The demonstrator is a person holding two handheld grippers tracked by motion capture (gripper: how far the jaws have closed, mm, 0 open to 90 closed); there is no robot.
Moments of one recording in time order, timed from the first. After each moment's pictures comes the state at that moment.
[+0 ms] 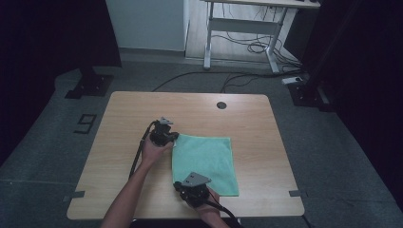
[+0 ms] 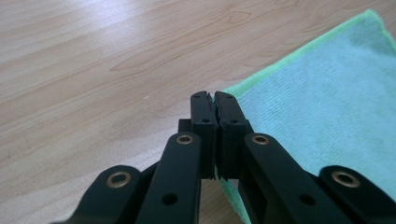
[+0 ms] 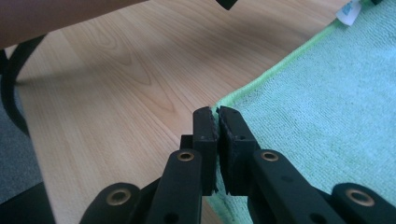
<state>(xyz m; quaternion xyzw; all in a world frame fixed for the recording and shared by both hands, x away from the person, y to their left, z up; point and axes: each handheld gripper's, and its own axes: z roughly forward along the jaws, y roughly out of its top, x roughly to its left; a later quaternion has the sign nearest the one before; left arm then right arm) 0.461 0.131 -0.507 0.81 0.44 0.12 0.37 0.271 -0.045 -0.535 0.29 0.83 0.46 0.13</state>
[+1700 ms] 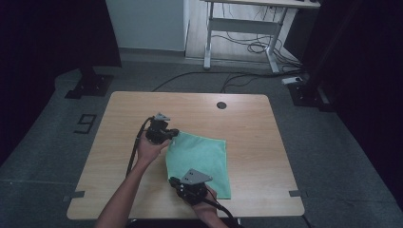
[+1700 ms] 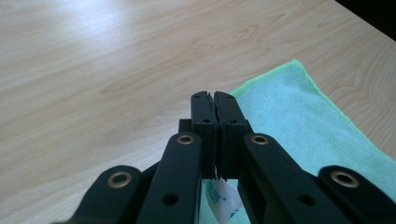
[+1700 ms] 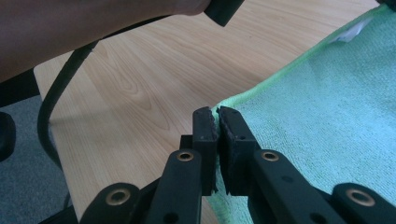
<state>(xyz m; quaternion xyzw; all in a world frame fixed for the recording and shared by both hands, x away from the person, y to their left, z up) 0.438 0.135 -0.457 0.80 0.43 0.11 0.40 0.268 -0.038 -0.509 0.28 0.80 0.51 0.13</state>
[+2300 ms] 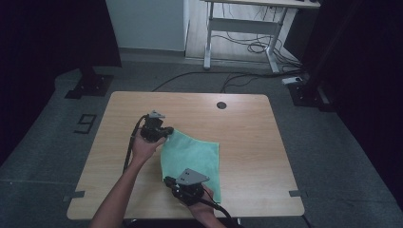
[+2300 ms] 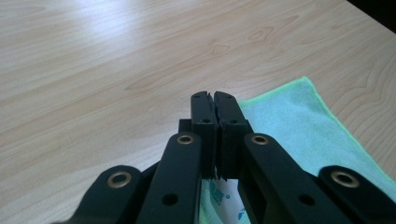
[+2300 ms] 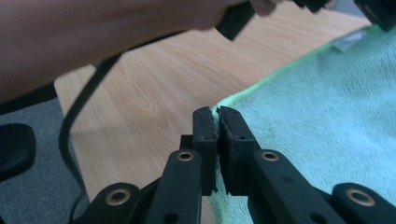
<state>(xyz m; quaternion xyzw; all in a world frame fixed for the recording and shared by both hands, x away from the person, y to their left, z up) 0.438 0.151 -0.452 0.80 0.44 0.12 0.39 0.263 -0.028 -0.494 0.27 0.80 0.52 0.13</state>
